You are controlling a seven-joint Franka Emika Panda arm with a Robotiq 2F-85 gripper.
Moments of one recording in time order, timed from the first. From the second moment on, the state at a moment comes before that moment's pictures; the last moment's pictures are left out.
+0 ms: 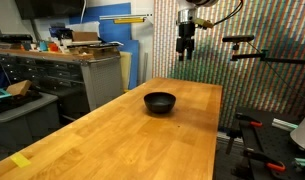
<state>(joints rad) -0.14 0.03 -0.15 -2.16 0.02 2.12 -0.09</state>
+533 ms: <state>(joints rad) -0.14 0.21 -0.11 -2.03 0.08 2.20 -0.09</state>
